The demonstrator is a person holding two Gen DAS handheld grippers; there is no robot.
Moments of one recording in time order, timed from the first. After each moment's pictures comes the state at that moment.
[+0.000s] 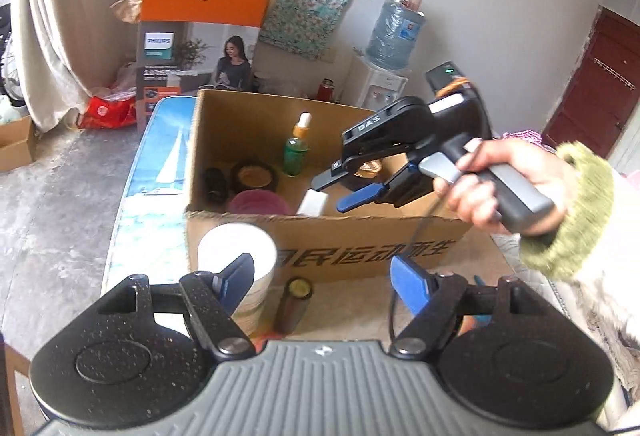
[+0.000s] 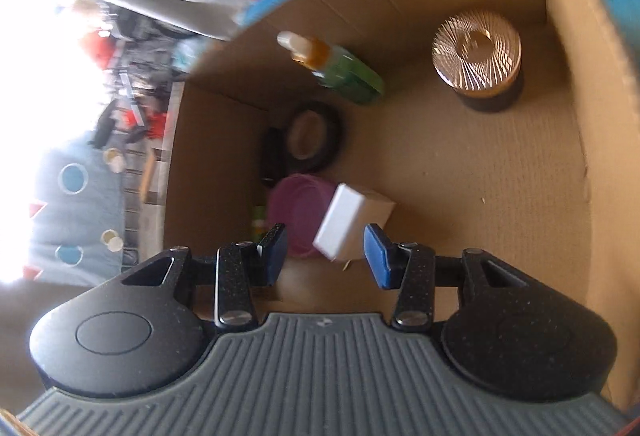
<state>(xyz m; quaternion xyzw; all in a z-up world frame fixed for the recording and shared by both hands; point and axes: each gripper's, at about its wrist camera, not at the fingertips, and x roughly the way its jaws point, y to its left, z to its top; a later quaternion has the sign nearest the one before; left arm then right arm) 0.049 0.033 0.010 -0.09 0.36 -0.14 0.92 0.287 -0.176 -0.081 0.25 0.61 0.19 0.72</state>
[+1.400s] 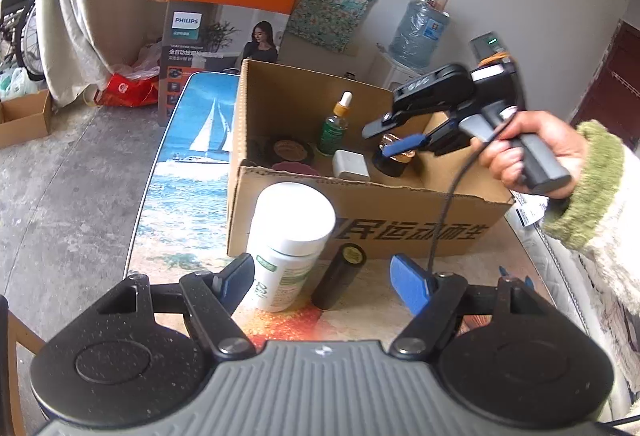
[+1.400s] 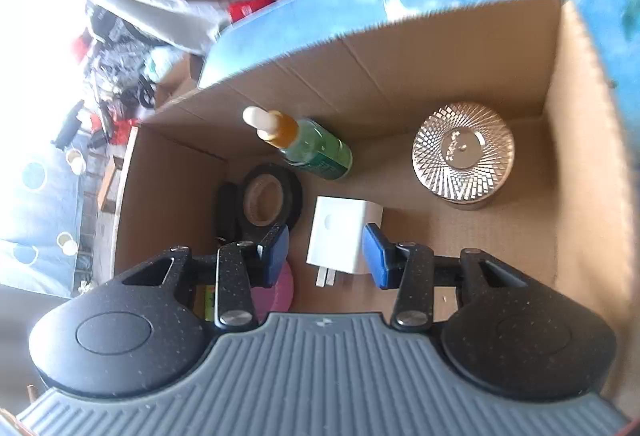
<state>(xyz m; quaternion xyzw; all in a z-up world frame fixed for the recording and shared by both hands) 0.038 0.058 -0.018 -0.11 0.37 -0.12 0.92 0.307 -0.191 -0.054 0.19 0.55 0.19 0.79</state>
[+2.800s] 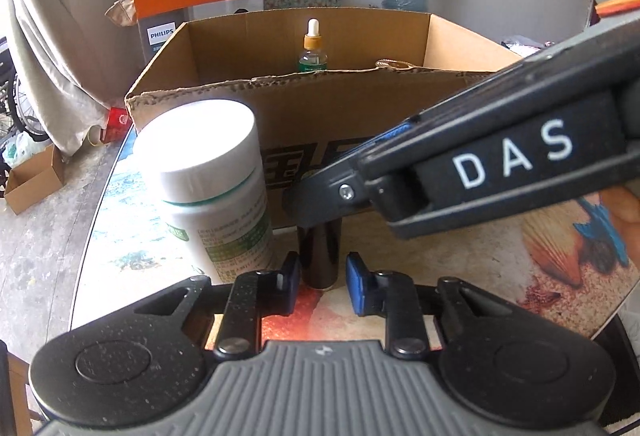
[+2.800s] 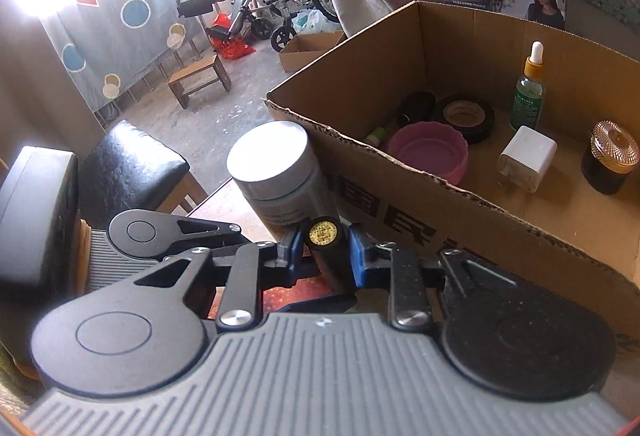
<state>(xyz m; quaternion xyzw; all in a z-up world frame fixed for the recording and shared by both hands) 0.065 -0.015 -0.094 0.03 0.38 -0.09 0.92 0.109 -0.095 -0.046 -0.04 0.40 0.39 0.83</state>
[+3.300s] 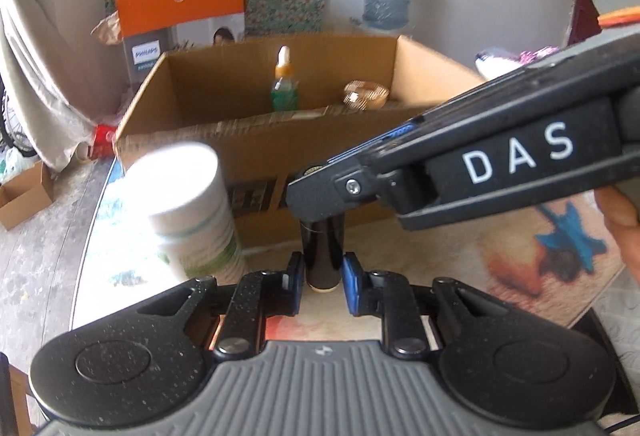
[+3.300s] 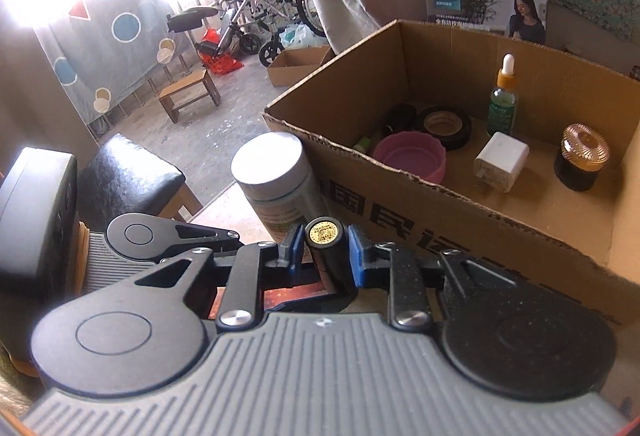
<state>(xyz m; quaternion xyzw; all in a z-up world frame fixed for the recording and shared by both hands) 0.047 -0.027 -0.062 0.04 0.35 -0.12 0.93 0.086 -0.118 -0.019 -0.04 0.38 0.37 0.85</state>
